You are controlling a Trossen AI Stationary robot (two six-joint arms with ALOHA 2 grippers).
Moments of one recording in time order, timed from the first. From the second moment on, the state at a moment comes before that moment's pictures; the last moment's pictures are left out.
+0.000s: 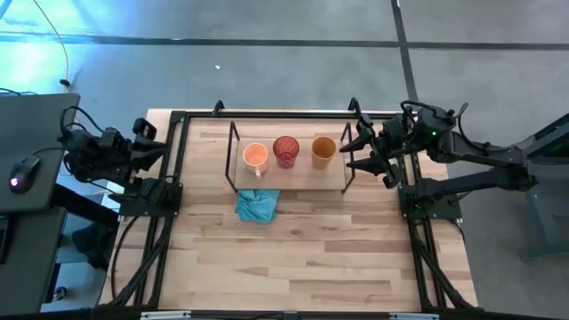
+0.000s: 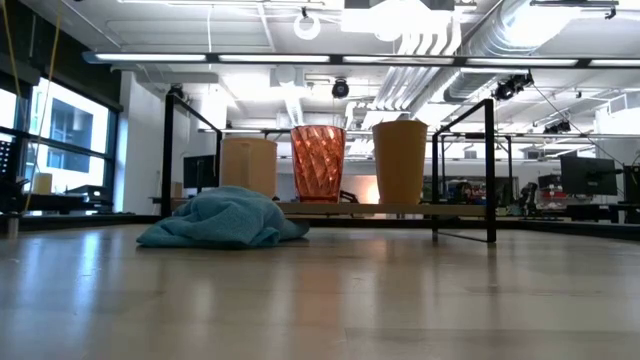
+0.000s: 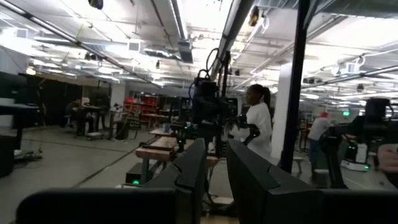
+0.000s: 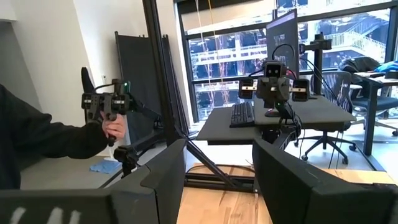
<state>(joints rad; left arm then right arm) -0.22 0.01 0.65 -0.28 -0.37 0.03 -0.15 0.92 1.05 0.01 -0.46 0.15</state>
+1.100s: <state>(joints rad) -0.22 0.01 0.19 0.30 -0.12 0.00 -0.15 0.92 1.05 0.01 -0.47 0.16</state>
